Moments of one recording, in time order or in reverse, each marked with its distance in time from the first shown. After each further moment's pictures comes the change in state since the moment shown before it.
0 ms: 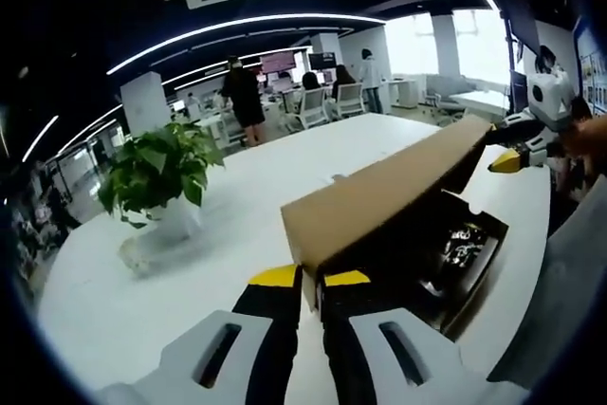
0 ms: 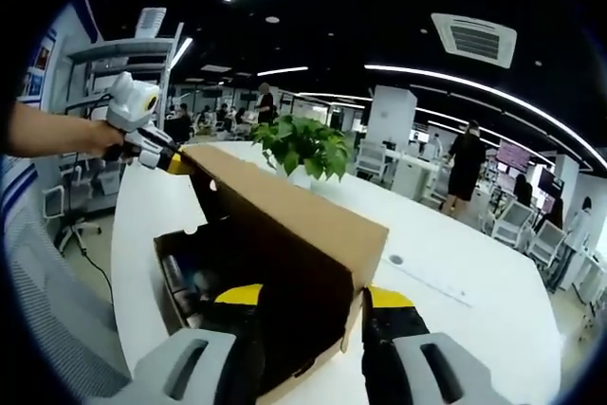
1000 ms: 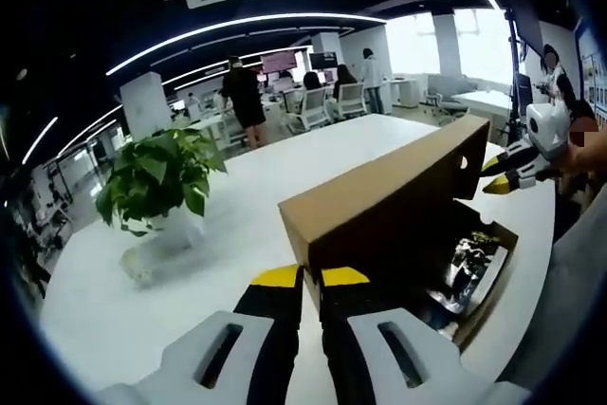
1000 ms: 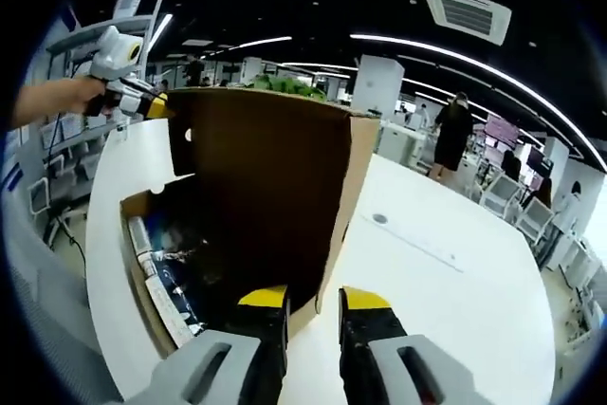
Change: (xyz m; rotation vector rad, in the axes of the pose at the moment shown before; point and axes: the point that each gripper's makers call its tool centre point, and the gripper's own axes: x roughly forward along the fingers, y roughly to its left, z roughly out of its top) left arm 0.019 0.016 0.017 0.008 0.008 0.001; right arm 0.020 -0.026 -0.062 0.014 0.162 -0.072
